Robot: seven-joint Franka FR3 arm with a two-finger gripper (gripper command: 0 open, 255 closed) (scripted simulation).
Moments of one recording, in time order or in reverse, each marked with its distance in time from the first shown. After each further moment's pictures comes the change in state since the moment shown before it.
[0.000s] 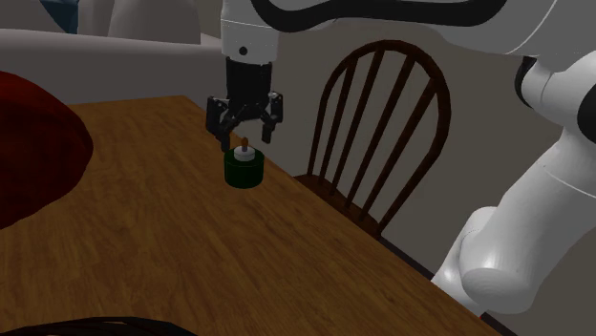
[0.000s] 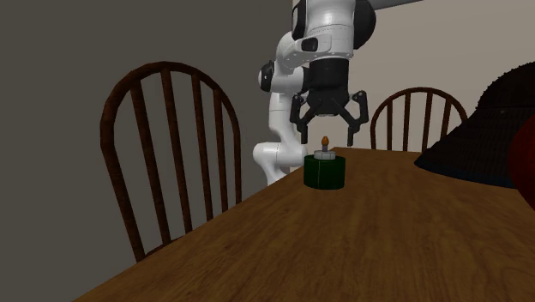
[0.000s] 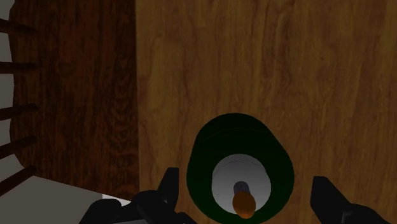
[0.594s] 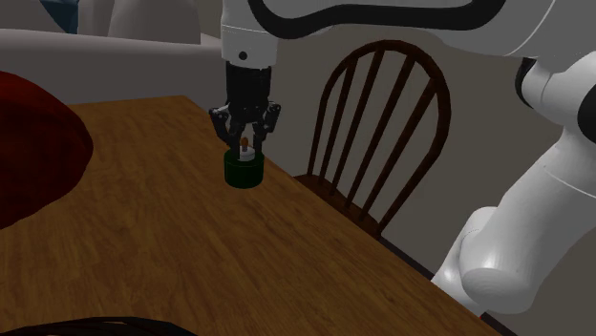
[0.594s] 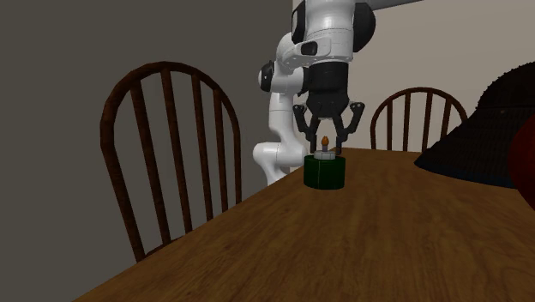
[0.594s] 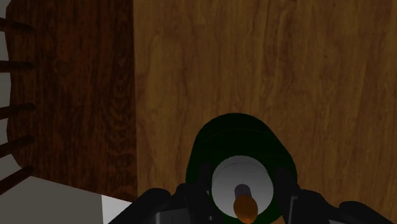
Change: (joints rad) arm -0.001 -0.001 -0.001 -0.018 0.000 0.019 -0.003
